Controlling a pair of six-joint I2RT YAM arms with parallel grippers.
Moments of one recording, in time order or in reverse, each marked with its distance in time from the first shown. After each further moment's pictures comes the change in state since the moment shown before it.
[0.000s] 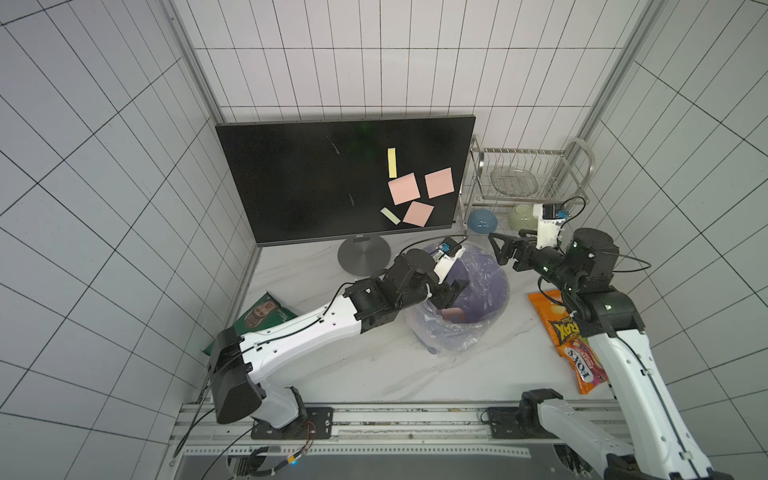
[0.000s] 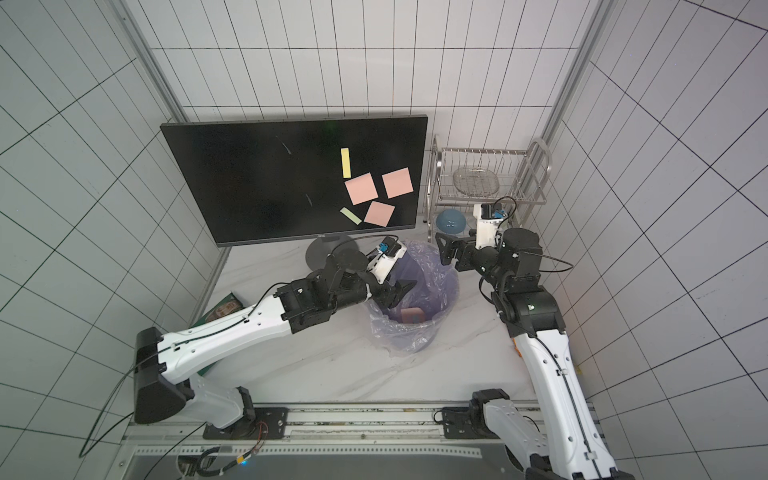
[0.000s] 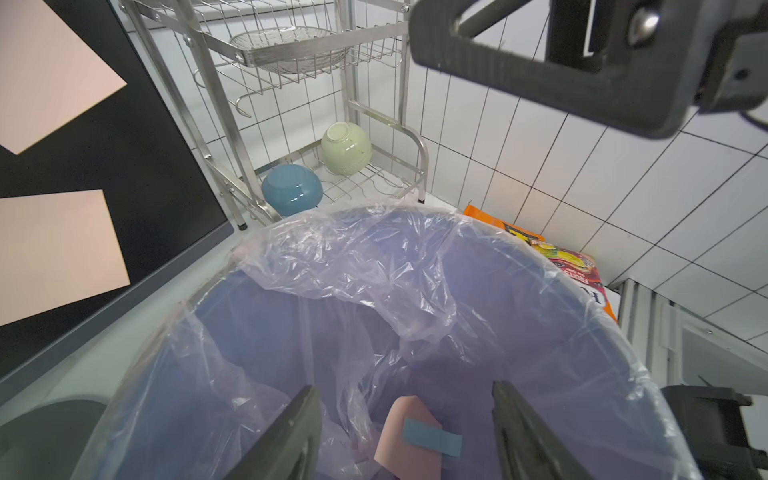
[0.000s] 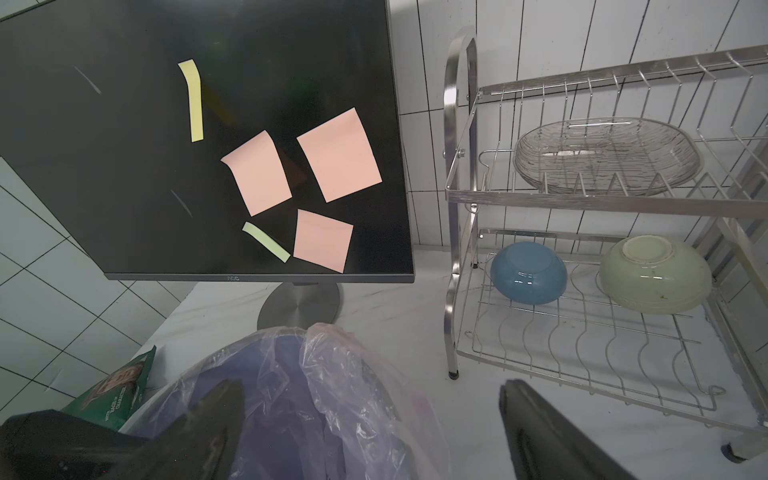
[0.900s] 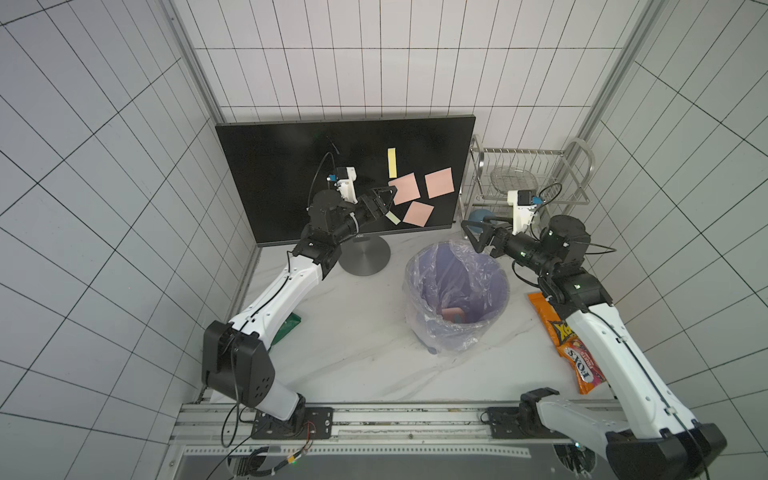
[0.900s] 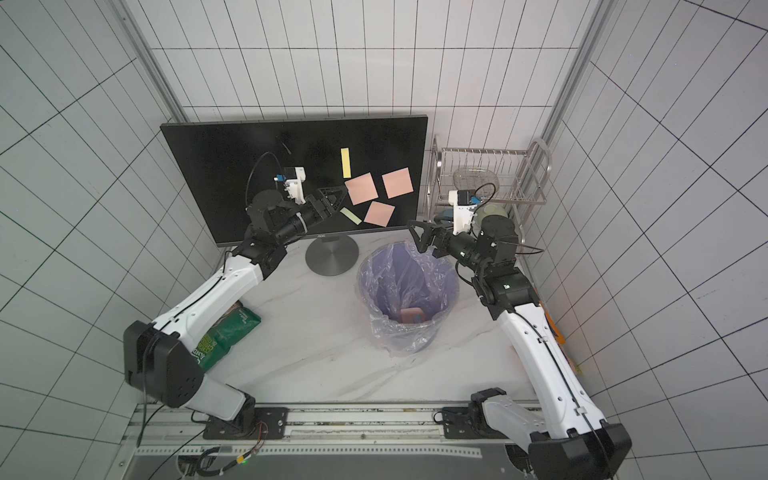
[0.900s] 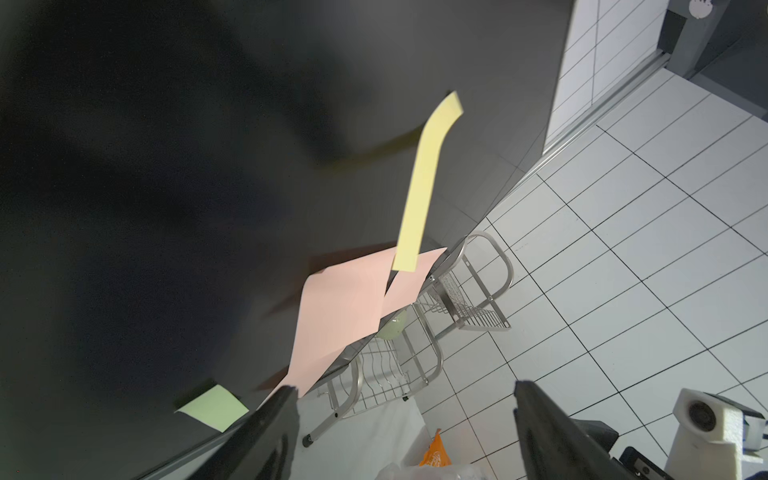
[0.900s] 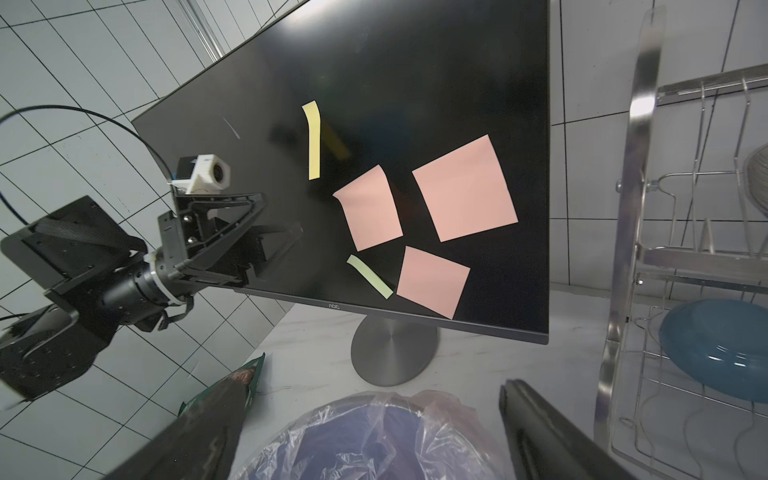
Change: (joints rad) left arm 0.641 0.080 0.000 0.454 0.394 -0.737; right arm 0.132 0.146 -0.006 0.293 -0.152 0.176
